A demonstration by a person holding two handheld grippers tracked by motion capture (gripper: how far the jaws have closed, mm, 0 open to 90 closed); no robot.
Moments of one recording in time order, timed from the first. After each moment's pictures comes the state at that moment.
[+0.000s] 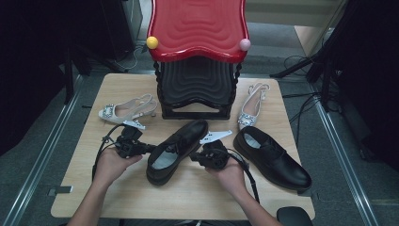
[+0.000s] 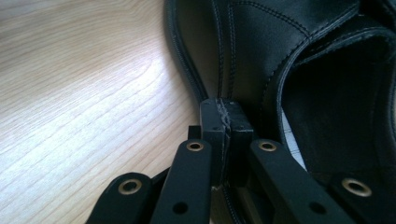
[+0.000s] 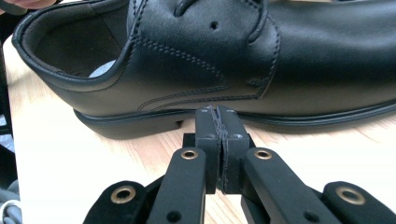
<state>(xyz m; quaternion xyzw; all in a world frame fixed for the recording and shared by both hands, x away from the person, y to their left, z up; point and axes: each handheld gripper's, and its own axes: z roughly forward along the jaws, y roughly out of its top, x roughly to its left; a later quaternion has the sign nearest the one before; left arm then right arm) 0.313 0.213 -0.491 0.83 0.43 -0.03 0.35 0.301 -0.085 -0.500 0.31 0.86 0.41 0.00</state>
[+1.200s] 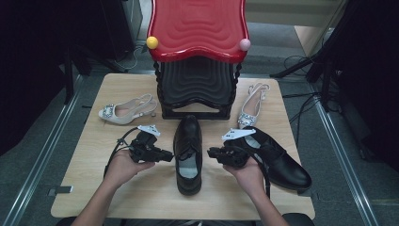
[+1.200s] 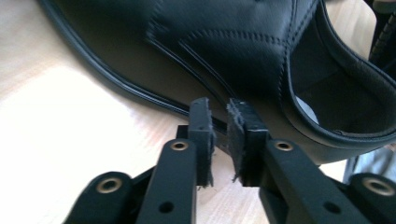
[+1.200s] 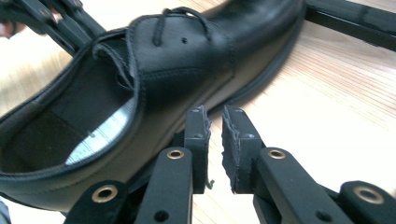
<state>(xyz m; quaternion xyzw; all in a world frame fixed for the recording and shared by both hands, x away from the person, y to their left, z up) 0.306 0.176 -0.487 0.86 0.35 -0.06 0.37 0.301 -0.139 -0.485 0.36 0.84 0.41 0.04</state>
